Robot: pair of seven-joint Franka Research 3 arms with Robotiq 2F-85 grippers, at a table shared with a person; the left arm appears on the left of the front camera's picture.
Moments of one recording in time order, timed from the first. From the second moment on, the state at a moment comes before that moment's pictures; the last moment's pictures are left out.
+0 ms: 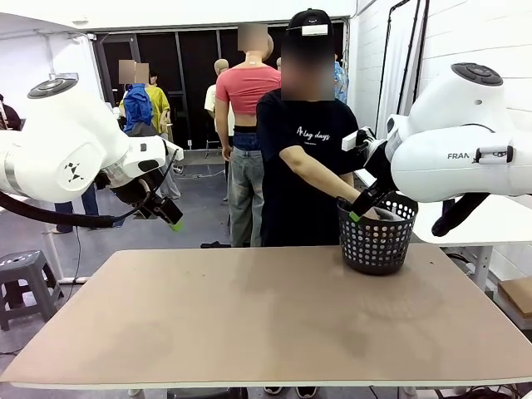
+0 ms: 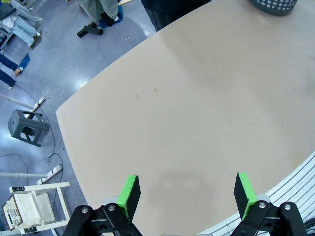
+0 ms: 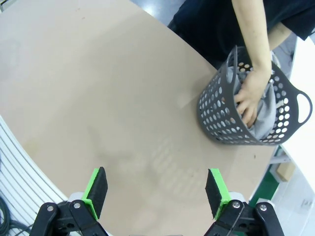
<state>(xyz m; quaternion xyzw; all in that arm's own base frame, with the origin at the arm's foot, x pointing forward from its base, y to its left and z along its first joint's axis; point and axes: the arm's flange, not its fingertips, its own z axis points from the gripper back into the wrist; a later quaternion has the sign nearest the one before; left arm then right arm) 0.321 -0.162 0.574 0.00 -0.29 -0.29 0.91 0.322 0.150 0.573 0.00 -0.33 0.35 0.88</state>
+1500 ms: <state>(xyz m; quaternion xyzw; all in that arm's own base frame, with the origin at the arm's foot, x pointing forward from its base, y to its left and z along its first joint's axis) 0.321 -0.162 0.574 0.00 -0.29 -0.29 0.91 0.322 0.150 0.573 0.00 -0.33 0.35 0.88</state>
